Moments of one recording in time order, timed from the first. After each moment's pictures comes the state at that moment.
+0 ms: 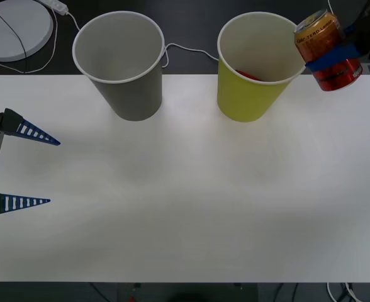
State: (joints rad) right arm -0.88 -1.08 0.12 -1.66 1.64 -1.57 -1.18; left arm -0.07 1.00 0.29 -1.94 -1.45 -1.54 0.17
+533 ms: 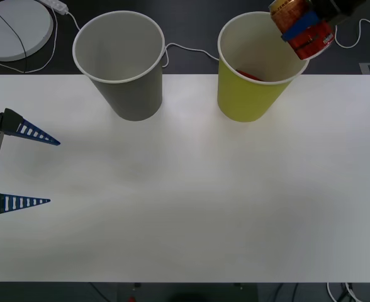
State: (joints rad) right arm -1.22 -0.91 0.35 -1.29 1.85 -1.57 -1.15; left arm -0.07 1.00 0.29 -1.94 -1.45 -1.54 0.17
